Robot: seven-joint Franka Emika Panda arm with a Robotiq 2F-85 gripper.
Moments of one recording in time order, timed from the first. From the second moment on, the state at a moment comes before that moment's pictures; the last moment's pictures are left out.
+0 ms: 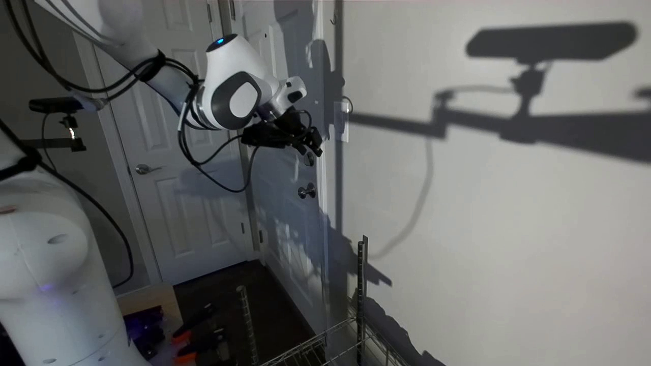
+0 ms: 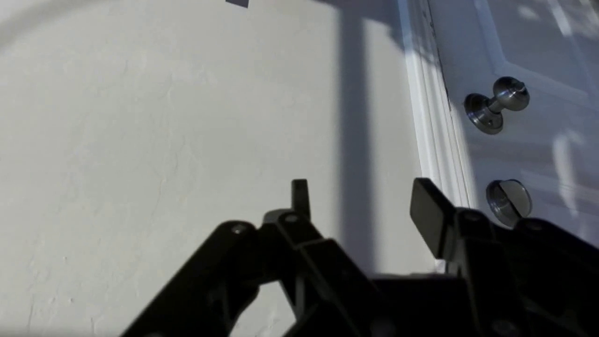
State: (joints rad) arm 0.17 -0.36 0.12 -2.66 0.01 3.05 0.01
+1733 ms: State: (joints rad) arm -0.01 -0.16 0.29 -2.45 -0.13 3.31 -0.01
